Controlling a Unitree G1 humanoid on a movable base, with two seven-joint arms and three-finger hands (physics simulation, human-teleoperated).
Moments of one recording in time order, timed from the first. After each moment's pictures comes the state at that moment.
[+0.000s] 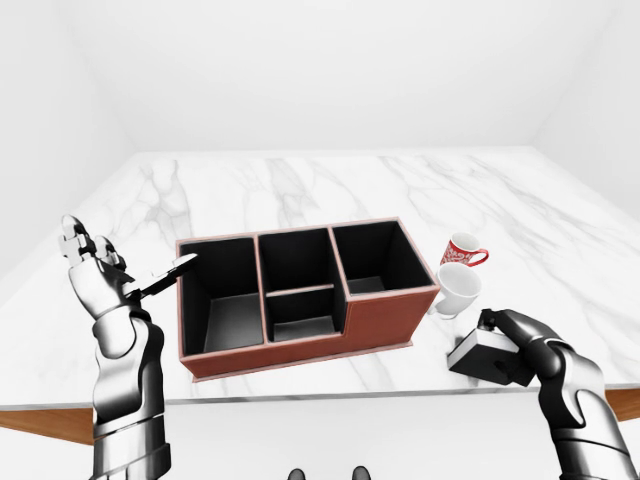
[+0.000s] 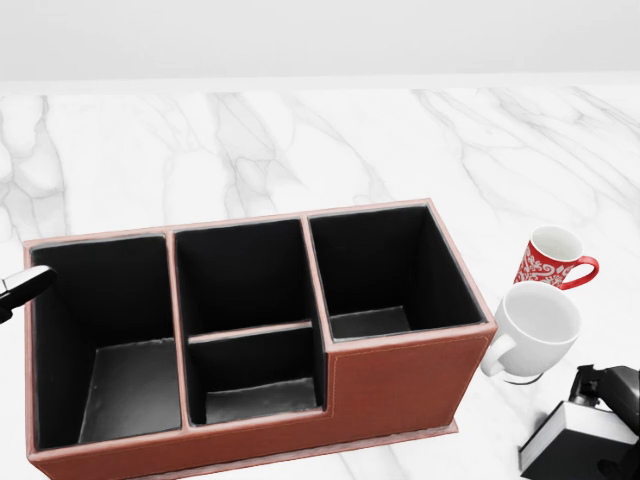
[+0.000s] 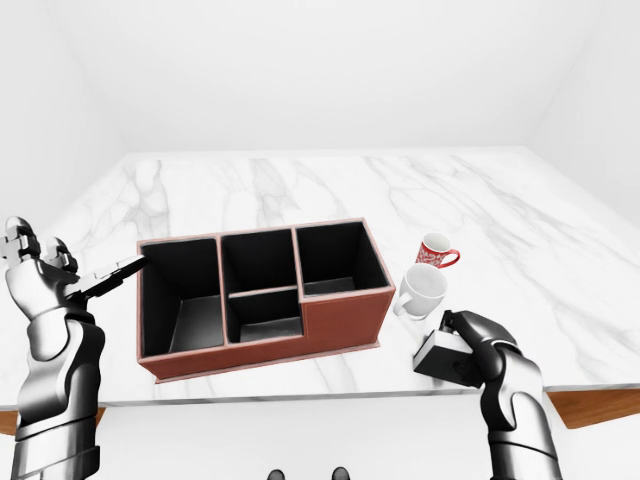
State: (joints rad) left arm -0.22 0.24 0.38 -0.04 -0.25 0.09 0.31; right arm -0.04 -0.41 -0.31 0.19 -1.04 0.09 0.56
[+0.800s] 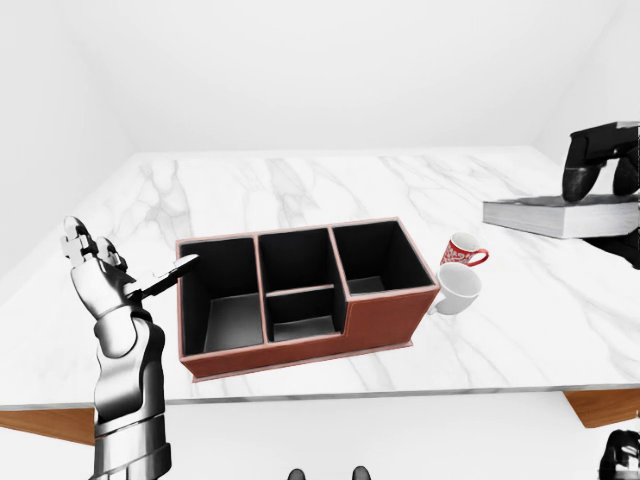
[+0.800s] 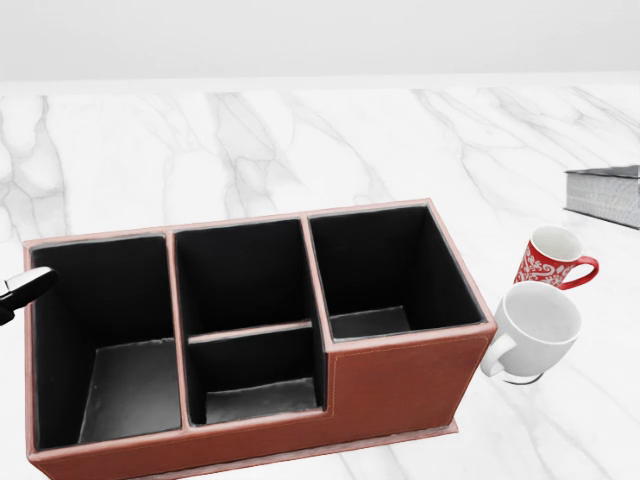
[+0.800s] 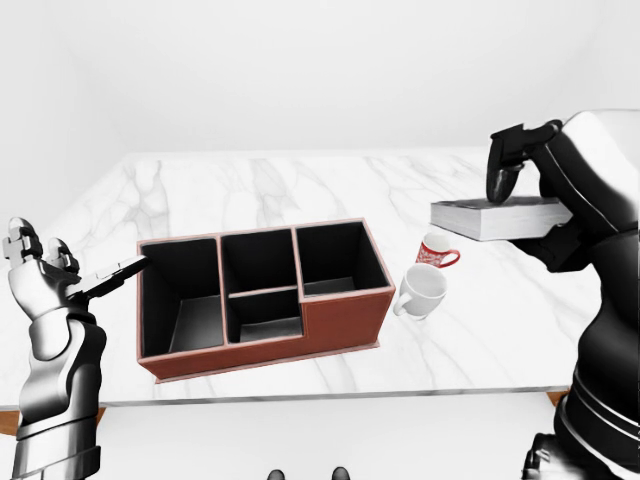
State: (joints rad) left arm -0.22 0.24 0.38 -0.03 -0.25 0.09 0.31; right arm -0.37 -0.69 -0.52 -0.54 -0.76 0.09 0.70
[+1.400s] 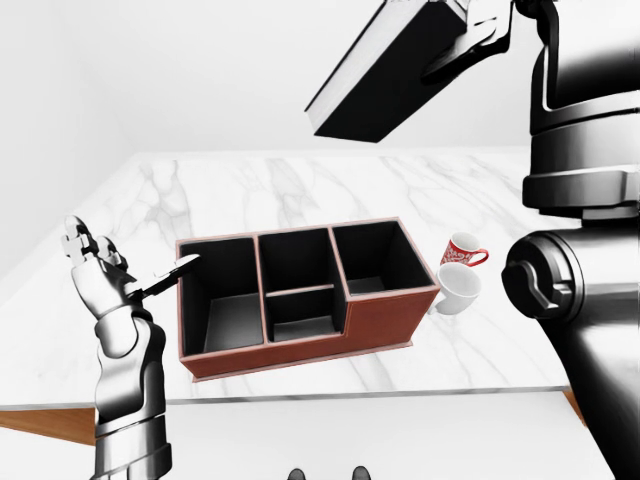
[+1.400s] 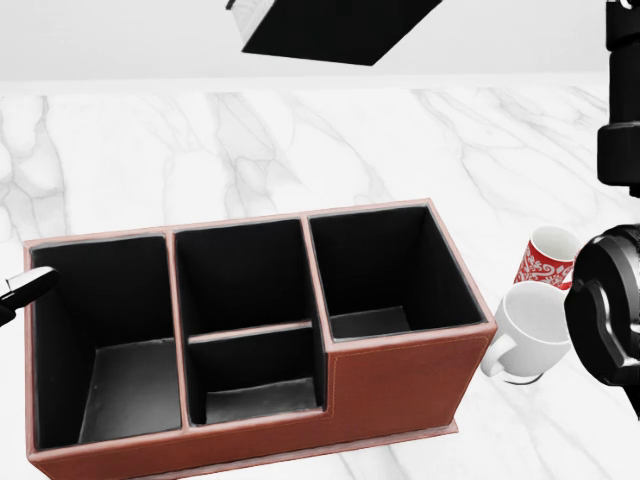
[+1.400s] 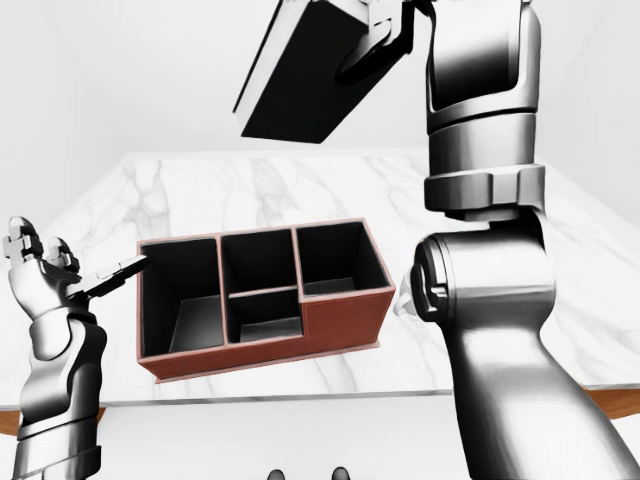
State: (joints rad) left arm -0.22 0.24 0.38 -0.04 -0.24 0.09 0.31; right arm -1.57 -0.40 -0.11 0.62 -0.52 0.09 0.70
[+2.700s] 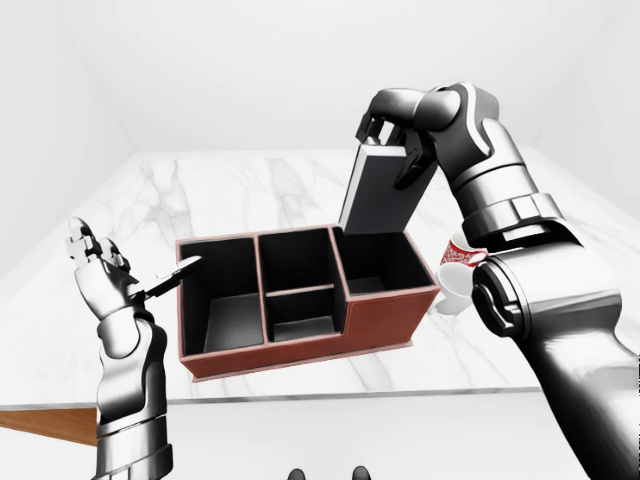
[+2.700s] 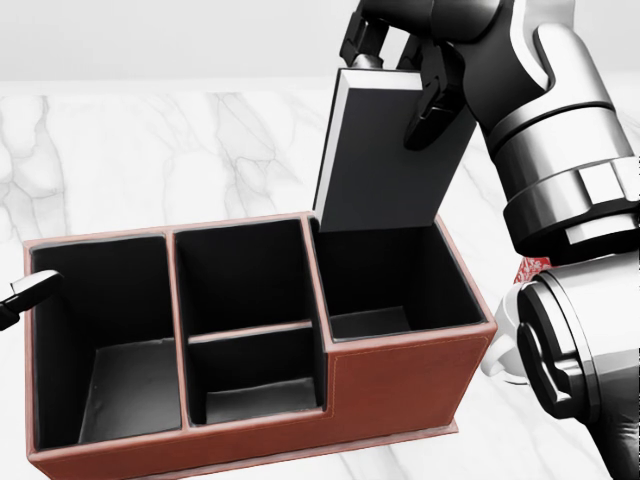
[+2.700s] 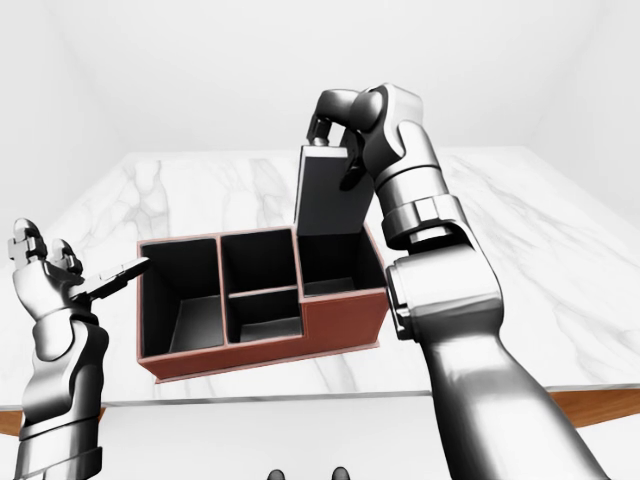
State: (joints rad) left arm -0.21 0.24 0.37 -0.03 -0.24 0.09 0.31; right arm -1.51 -0.29 0.03 1.07 -0.88 0.09 0.70
